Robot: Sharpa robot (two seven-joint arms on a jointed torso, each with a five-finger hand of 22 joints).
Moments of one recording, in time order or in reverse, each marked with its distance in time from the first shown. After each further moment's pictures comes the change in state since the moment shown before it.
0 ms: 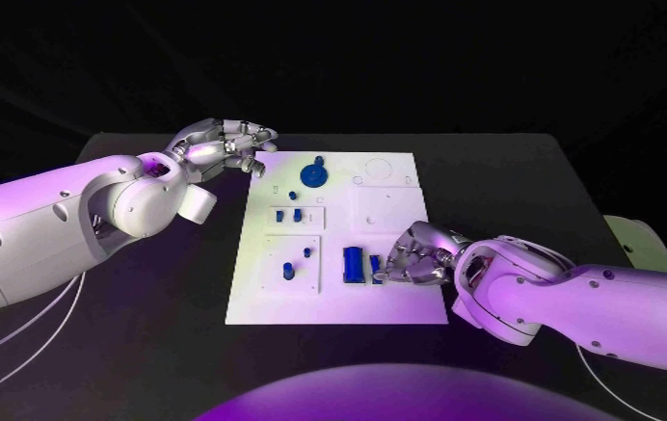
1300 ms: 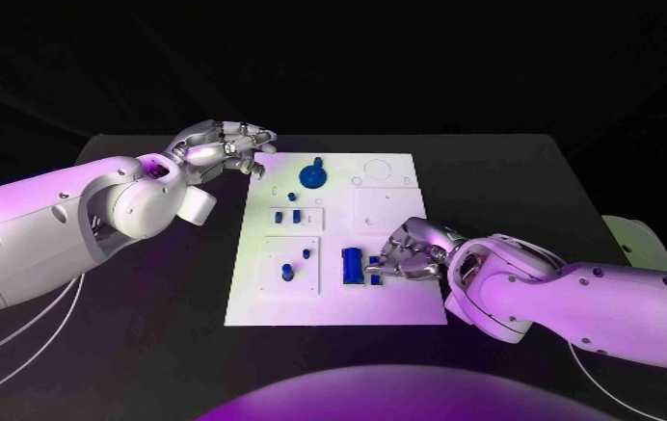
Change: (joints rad) left arm 0.000 0.000 0.000 0.000 -0.002 0.000 -0.004; left_hand 0.000 0.000 -0.003 0.003 0.000 0.000 0.000 0.005 -0.001 -0.004 -0.004 0.004 0.000 0.000 0.000 0.000 -0.001 0.000 0.000 0.000 0.000 -0.001; right arm 0.003 0.024 0.002 -0.015 0.002 -0.042 0.028; right_hand -0.058 0.009 -0.079 0.004 0.001 -0.019 0.011 -0.013 -0.005 0.000 0.000 -0.014 0.000 0.002 0.002 0.000 0.000 0.000 0.000 0.000 -0.018 0.000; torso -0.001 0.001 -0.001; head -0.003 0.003
